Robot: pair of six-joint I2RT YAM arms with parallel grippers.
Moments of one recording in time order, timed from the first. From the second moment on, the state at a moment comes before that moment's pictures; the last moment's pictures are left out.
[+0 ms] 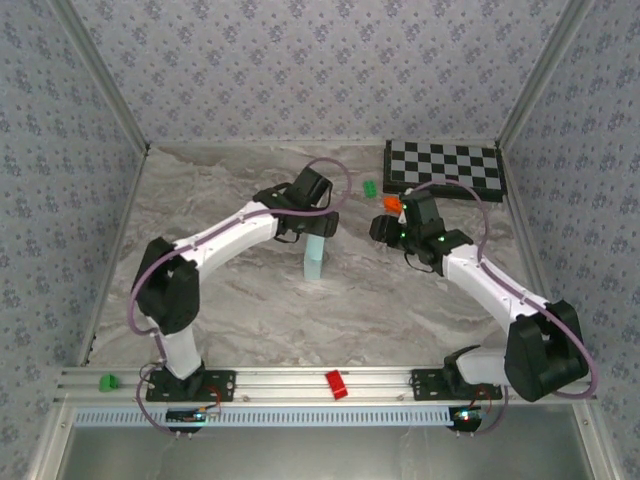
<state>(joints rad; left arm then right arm) -0.75 1.81 1.51 -0.68 -0.17 -0.37 0.39 1.29 0.86 -0.33 -0.08 0.58</state>
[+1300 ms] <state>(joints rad) -0.72 1.89 1.52 -0.74 -0.08 0.05 0.37 1.28 0.81 -0.30 -0.09 0.58</state>
